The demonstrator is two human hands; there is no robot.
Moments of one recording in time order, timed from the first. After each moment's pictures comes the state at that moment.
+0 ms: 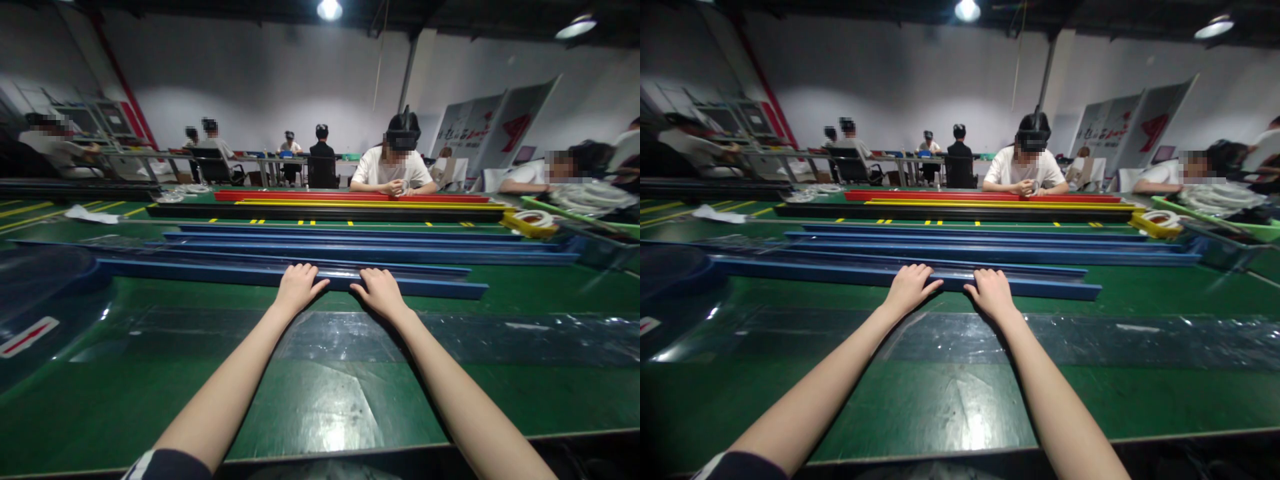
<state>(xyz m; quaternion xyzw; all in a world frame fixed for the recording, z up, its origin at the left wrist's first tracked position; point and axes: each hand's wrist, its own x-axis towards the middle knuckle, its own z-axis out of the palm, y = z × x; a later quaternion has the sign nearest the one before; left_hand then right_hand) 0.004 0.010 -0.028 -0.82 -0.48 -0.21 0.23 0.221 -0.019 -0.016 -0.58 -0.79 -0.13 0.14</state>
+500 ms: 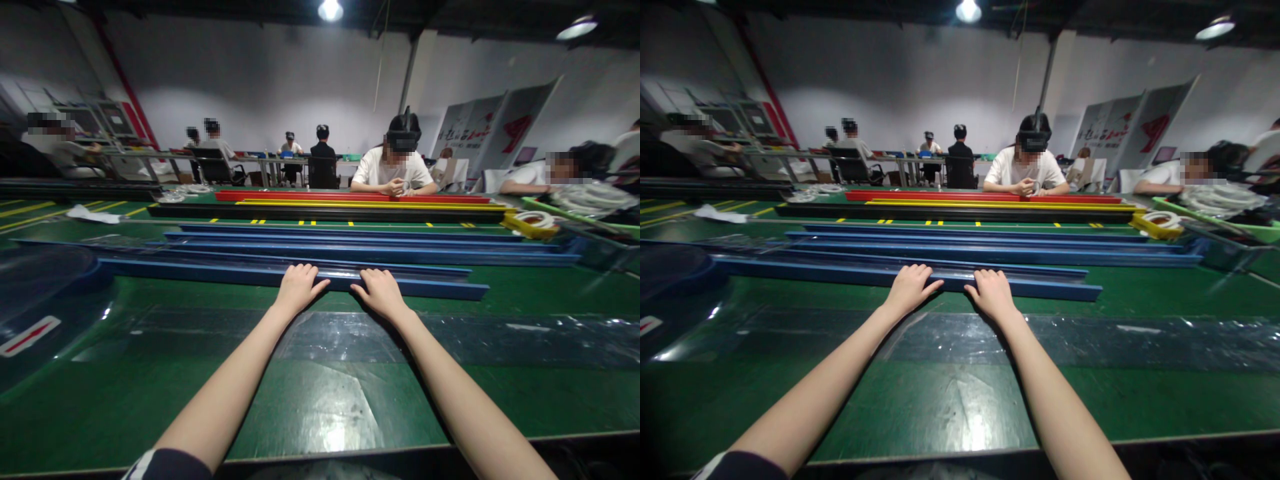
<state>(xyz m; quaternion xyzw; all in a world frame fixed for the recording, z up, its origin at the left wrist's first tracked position) 0.004 0.011 -0.028 -0.82 -0.48 -0.21 0.23 0.221 -0.019 -0.018 -0.57 -0.80 -0.14 0.14</state>
